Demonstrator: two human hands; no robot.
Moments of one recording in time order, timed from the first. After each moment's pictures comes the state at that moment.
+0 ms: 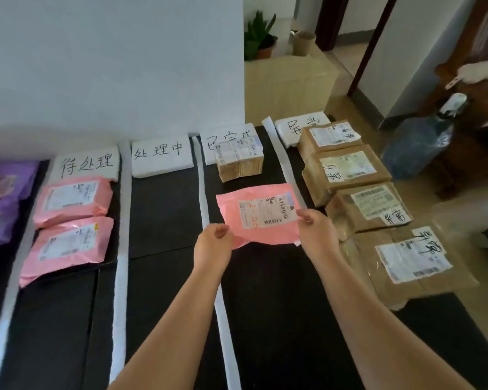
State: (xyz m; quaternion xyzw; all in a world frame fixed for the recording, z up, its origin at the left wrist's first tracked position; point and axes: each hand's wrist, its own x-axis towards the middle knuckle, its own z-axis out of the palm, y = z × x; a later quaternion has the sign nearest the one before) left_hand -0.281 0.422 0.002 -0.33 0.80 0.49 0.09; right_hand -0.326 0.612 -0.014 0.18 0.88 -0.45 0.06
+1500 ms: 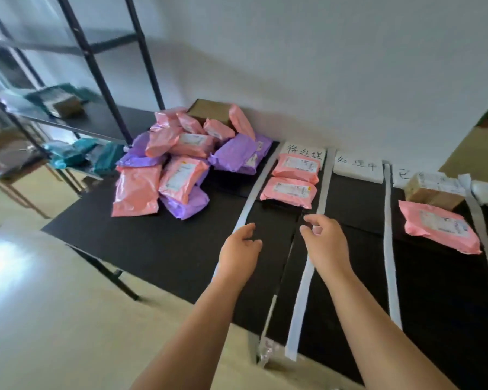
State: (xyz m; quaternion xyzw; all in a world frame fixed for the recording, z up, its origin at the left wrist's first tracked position) left_hand 0.096 0.188 0.081 -0.42 0.71 0.55 -0.12; right_hand -0.029 0.307 0.077 -0.17 0.86 -0.47 0.10
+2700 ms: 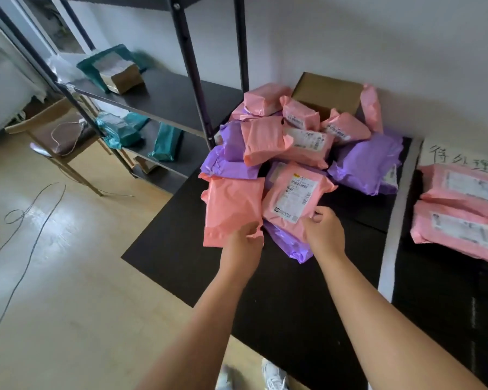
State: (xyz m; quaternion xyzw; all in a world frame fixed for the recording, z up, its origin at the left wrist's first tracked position) left_hand 0.167 -0.203 0.031 -0.51 0.69 0.51 -0.07; right_hand 0.014 -0.123 -0.002 -0.11 0.88 -0.41 0.21
